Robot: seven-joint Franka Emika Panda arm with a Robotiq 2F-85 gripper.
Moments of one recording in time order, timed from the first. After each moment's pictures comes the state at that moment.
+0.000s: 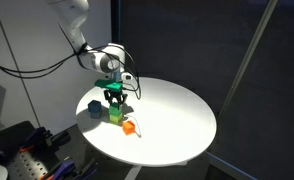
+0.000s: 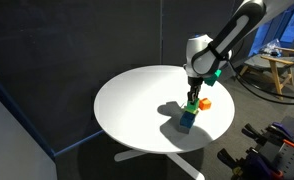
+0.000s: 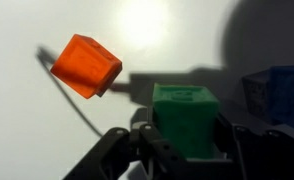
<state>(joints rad) 0.03 0.46 0.00 -2.17 -0.12 2.51 -0.15</state>
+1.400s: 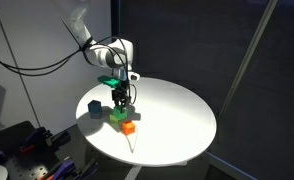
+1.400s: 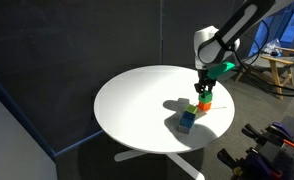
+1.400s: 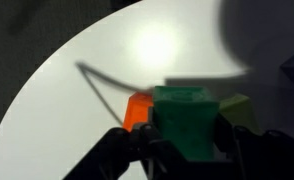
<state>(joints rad) 0.04 0.40 -0.11 -2.17 -0.13 2.36 0.21</state>
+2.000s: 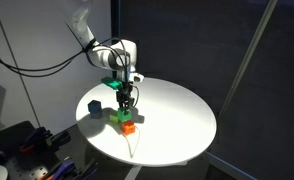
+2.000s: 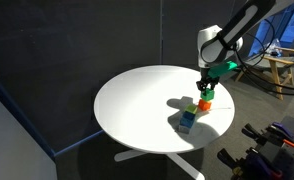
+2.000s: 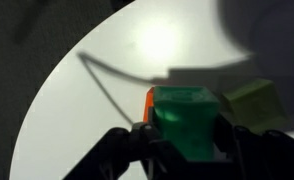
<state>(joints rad) 0.03 0.40 -0.14 -2.17 -0.13 2.39 0.26</state>
